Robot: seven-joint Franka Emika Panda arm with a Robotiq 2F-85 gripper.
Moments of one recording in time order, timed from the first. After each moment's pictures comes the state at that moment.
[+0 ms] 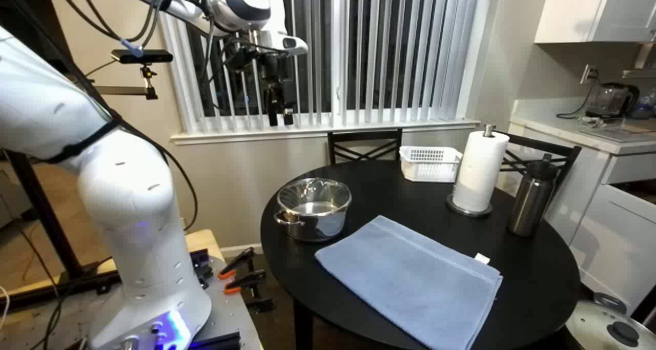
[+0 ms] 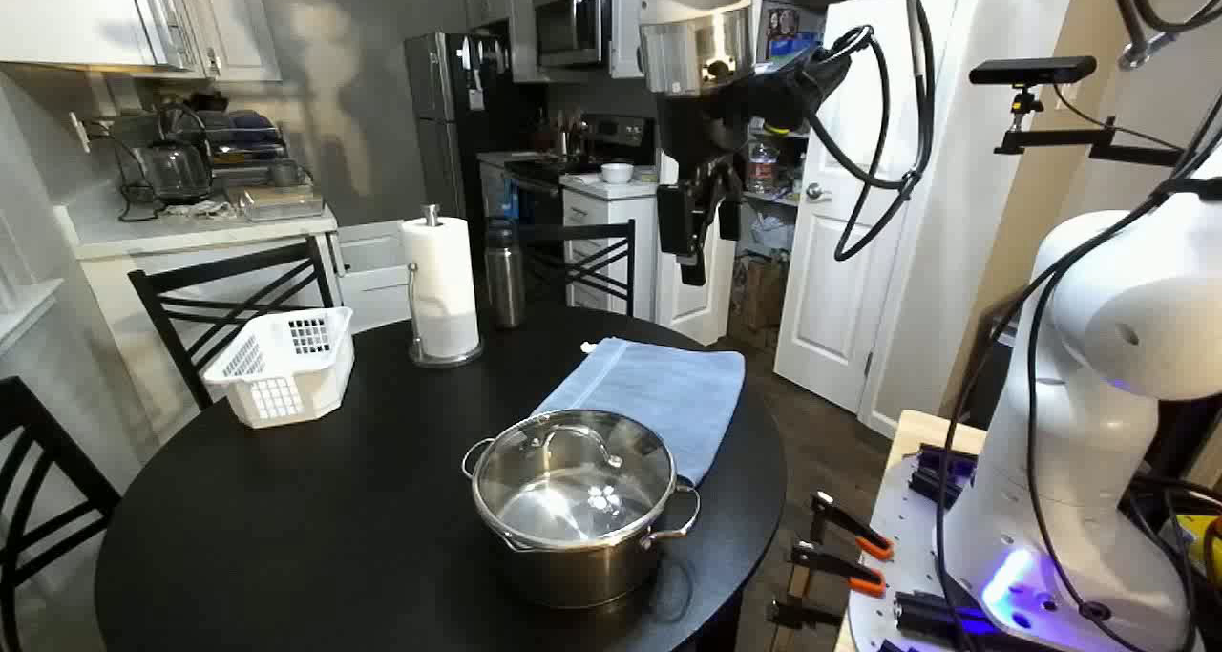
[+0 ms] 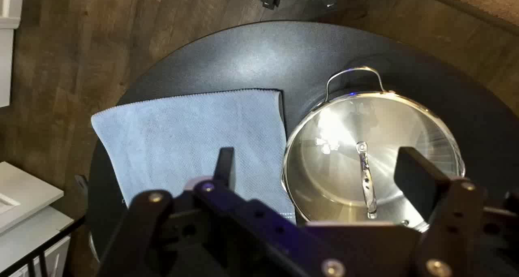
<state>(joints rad) 0.08 -0.58 0.36 -2.42 -0.03 1.74 0.37</state>
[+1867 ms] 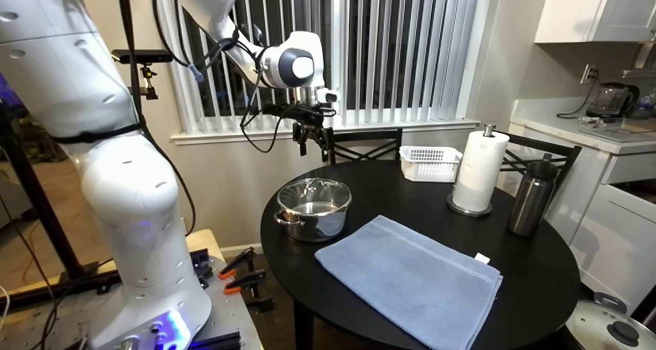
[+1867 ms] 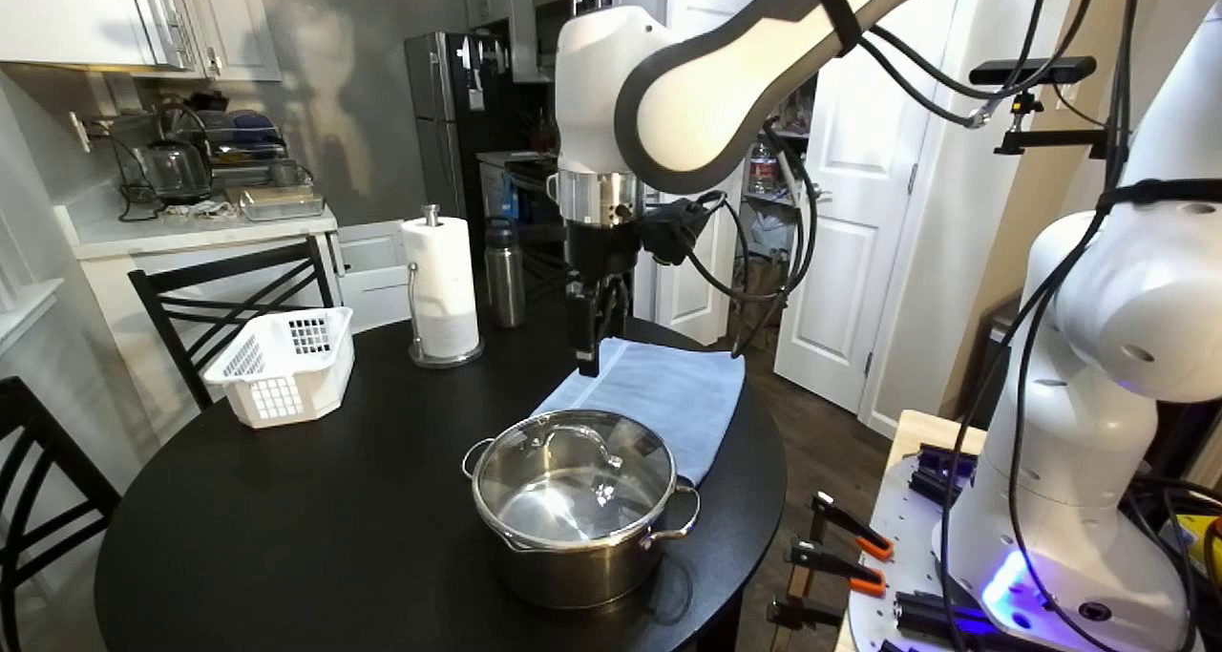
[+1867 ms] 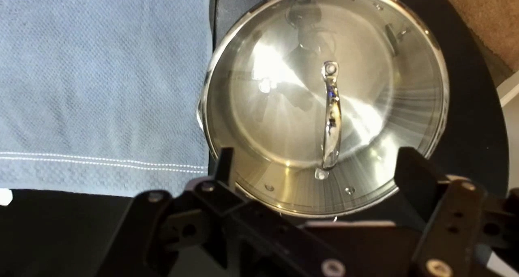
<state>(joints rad) 0.15 -0.17 0.21 -2.44 -0.02 2.30 0.11</state>
